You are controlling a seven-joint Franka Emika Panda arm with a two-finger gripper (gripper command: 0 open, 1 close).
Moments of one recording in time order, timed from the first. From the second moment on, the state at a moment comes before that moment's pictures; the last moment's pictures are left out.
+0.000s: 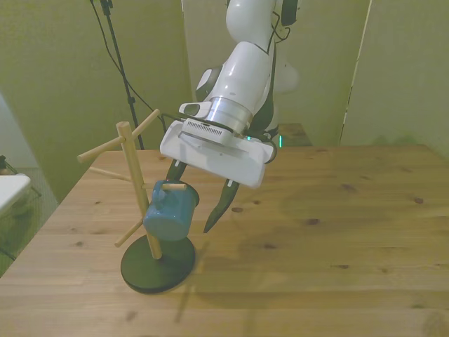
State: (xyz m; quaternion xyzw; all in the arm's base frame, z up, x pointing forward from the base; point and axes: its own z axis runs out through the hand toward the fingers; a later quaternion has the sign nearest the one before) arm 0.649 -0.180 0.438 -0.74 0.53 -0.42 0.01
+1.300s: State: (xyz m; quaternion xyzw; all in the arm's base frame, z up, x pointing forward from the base) arm 0.654 -0.172 0.427 -0.75 0.52 -0.41 0.01
